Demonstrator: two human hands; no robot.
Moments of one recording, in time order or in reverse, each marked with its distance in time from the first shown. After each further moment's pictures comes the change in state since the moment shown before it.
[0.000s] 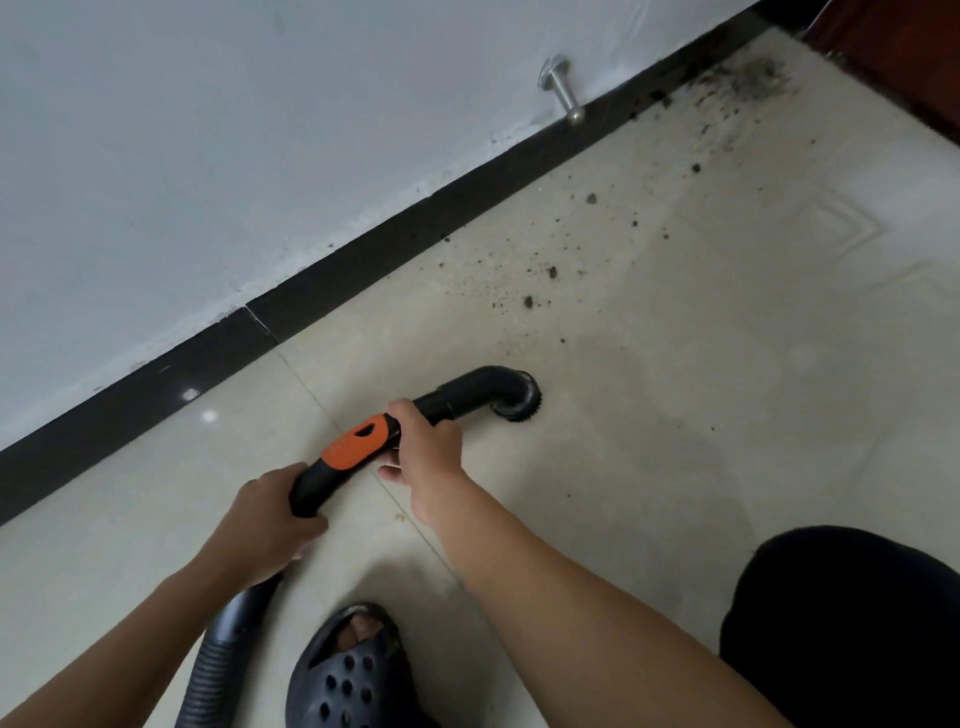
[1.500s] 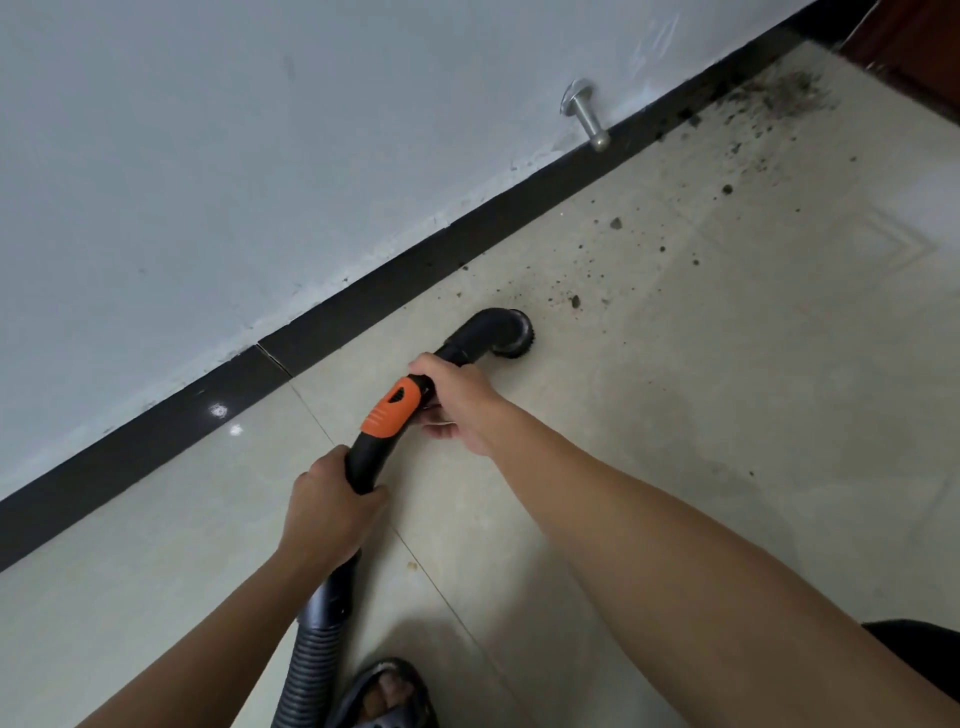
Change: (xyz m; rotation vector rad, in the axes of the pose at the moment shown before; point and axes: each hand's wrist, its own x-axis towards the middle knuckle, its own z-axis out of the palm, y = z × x) left_hand 0.045 0.044 0.018 -0.111 0.237 -0.068; right_hand 0.067 -0.083 0.004 -0.365 -0.167 -0.071
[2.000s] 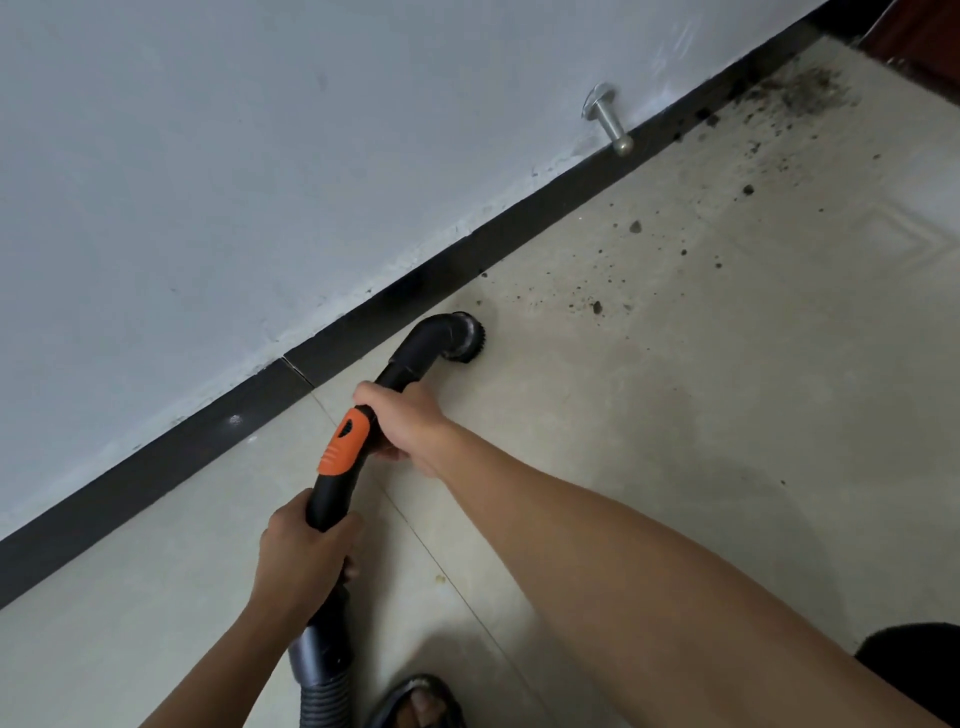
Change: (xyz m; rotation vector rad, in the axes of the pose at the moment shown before) left_hand -0.014 -0.038 -0.020 -0.289 0.042 -0.185; right_hand 0.011 0.012 0.071 -0.110 -0.071 -0.064
